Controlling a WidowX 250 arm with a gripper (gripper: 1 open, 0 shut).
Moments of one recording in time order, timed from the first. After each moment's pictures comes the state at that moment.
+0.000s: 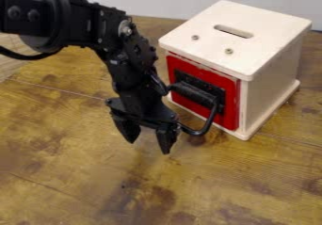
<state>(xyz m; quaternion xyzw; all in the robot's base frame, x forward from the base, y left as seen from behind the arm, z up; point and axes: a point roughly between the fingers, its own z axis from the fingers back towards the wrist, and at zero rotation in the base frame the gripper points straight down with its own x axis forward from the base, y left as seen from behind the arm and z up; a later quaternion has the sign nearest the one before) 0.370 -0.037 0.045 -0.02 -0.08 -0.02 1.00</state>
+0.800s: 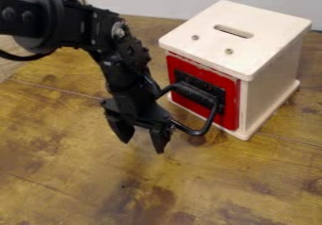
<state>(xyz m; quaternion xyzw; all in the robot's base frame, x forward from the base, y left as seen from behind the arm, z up) 0.370 -0.028 0.043 -0.02 -0.08 -0.01 1.00</state>
